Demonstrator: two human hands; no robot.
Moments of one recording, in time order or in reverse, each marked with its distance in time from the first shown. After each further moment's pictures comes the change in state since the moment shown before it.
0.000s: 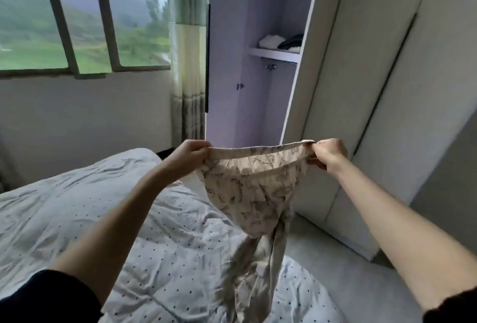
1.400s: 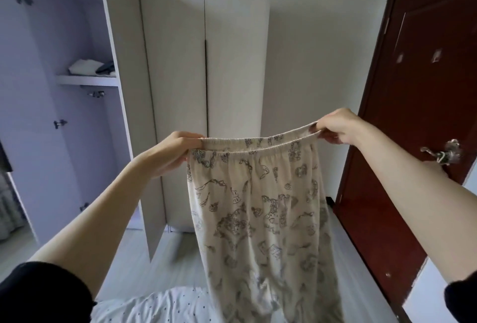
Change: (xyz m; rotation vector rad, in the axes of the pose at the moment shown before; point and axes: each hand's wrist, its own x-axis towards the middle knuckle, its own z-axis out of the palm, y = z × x) left_hand 0.056 0.223 0.204 -0.409 -0.782 0.316; right_hand -0.067 -0.003 -0.371 -0.109 0.464 0.173
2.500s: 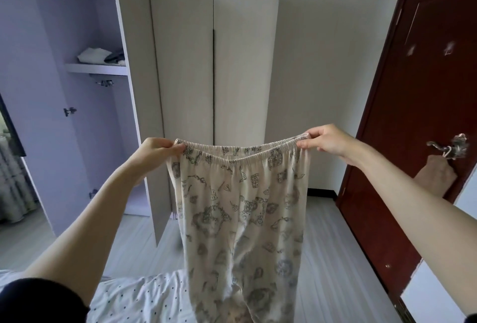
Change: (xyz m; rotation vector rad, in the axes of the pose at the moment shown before) left_hand -0.043 -0.048 -0.034 0.223 0.325 -0.074; right_hand -0.039 0.042 0.028 -0.140 -0.333 -0.326
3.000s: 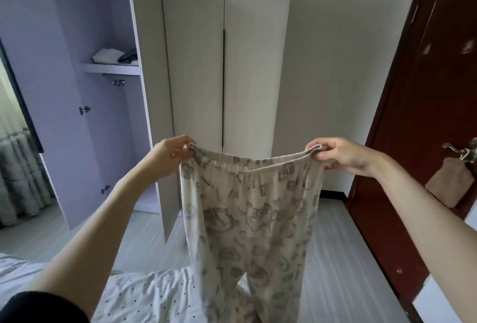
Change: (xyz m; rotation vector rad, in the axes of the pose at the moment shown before) left_hand -0.017 0.000 -0.002 0.310 -0.007 0.254; right_hand -0.026 0.001 0.008 0.155 -0.204 0.080
